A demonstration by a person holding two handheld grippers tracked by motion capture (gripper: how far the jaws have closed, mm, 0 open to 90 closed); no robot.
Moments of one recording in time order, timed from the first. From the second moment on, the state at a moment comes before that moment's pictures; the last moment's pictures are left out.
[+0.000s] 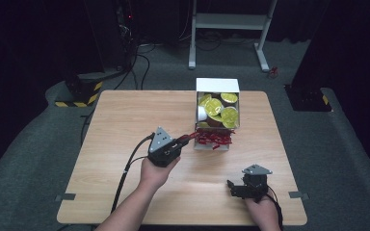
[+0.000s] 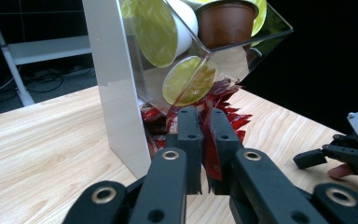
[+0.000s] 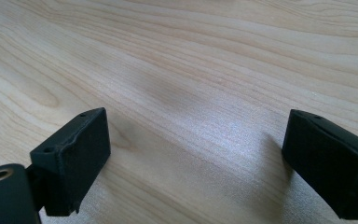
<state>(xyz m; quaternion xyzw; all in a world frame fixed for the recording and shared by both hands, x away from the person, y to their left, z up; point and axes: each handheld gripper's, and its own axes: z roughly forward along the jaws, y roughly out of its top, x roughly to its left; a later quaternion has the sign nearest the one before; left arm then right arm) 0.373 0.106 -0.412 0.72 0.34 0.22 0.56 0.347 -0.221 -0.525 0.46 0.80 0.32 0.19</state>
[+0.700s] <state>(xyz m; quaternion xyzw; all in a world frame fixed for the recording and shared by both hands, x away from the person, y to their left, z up) 0.361 0.141 -0.417 0.71 0.35 0.22 0.57 0.347 -0.221 -0.525 0.46 0.80 0.32 0.19</state>
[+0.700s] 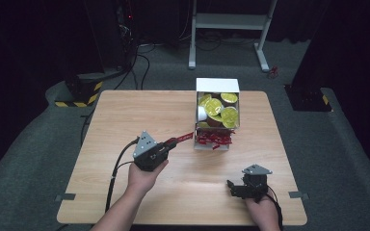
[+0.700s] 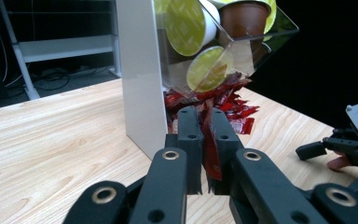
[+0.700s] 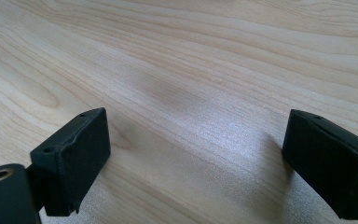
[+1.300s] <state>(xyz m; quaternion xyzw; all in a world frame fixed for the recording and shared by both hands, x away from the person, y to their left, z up) 0.361 0.166 -0.417 0.70 0.37 0.24 0.56 0.347 -0.221 -0.525 0.46 0.80 0.32 0.19</state>
